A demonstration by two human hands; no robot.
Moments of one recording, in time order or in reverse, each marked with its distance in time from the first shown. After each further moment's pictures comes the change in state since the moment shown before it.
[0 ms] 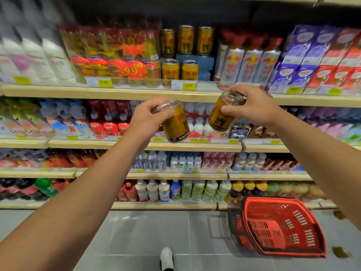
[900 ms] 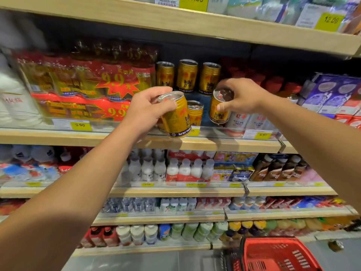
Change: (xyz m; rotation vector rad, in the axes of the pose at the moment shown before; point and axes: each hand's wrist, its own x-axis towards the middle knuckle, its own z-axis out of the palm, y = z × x) left_hand 0.192 0.047 -0.008 0.004 -0.100 0.192; right_hand 0.228 -0.002 -0.029 -0.537 -0.067 -0.105
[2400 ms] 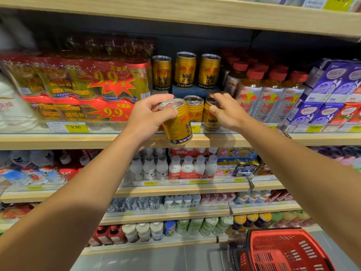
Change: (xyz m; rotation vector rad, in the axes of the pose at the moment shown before) left_hand 0.003 -0.026 0.005 0.028 -0.035 -0.073; right_hand 0.000 -0.011 0.082 0.311 0.064 0.189
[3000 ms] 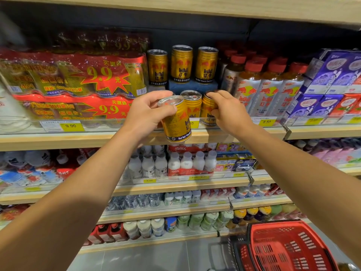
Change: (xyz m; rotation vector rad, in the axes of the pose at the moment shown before) left_hand 0.003 -0.004 0.002 0.005 -0.027 0.000; right_hand -0.015 0.013 0.014 -0.222 0.189 -0.141
